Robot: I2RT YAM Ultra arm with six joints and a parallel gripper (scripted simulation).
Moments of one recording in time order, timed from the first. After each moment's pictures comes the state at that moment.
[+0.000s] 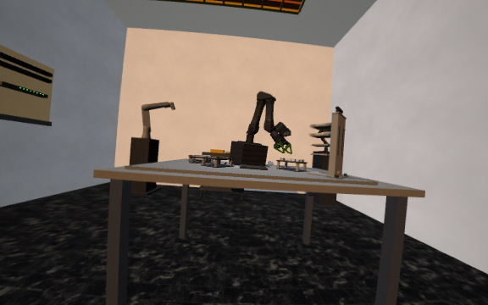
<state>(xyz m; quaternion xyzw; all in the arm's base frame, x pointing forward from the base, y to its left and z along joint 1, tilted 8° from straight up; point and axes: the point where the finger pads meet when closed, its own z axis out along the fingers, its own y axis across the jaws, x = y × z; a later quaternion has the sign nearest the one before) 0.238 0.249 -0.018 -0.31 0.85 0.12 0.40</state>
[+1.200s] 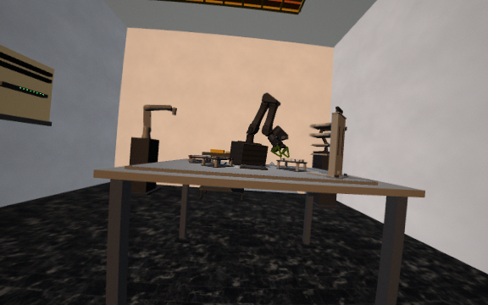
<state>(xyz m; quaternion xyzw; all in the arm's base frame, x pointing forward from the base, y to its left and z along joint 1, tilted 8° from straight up) 0.226 0.238 -0.047 -0.30 0.85 0.12 0.41</state>
